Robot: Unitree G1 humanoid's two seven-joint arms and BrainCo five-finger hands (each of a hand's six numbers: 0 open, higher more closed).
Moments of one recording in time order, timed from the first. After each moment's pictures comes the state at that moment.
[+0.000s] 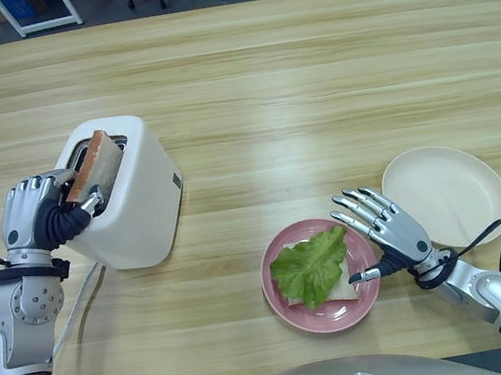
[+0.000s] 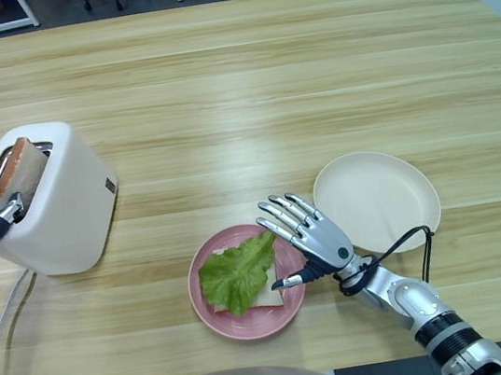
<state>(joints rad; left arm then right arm) 0.11 0.81 0.29 0.13 0.53 -0.38 0.15 0.05 -0.67 0.44 0.17 -1.15 -0.48 -0.82</state>
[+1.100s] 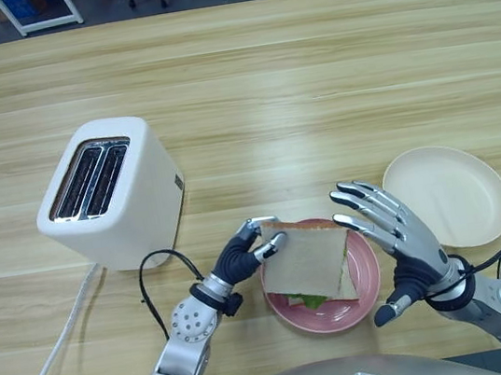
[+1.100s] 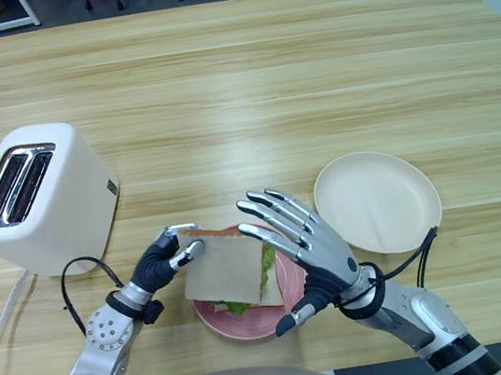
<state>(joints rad) 0.19 0.37 -0.38 -0.05 -0.13 -0.47 -0.28 0.20 -0.65 0.33 -0.21 -0.82 -0.82 -0.63</state>
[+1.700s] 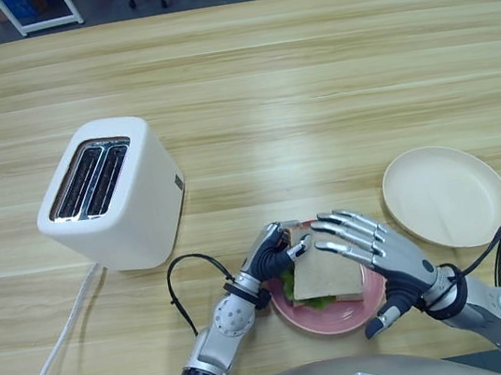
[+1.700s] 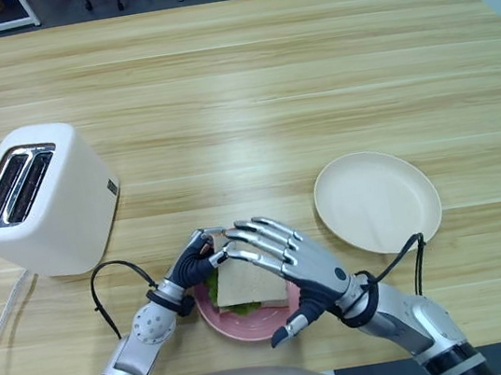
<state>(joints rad) 0.11 0.23 -0.37 0.16 0.38 -0.54 0.03 0.26 -0.65 0.30 -0.12 -0.78 -0.90 -0.34</state>
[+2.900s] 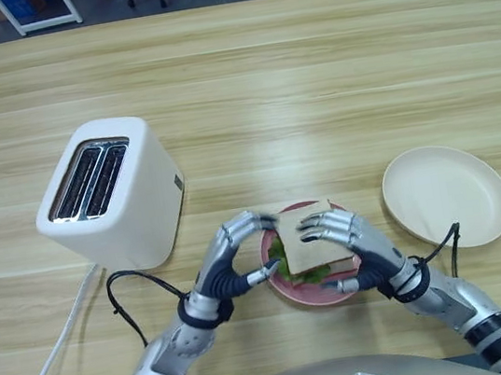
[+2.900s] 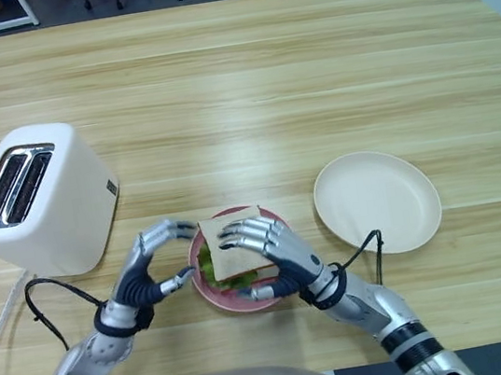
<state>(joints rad) 0.20 0.61 -0.40 0.12 0.28 -1.04 0.25 0.06 -0.37 0.29 0.08 -0.68 -0.99 -0.54</state>
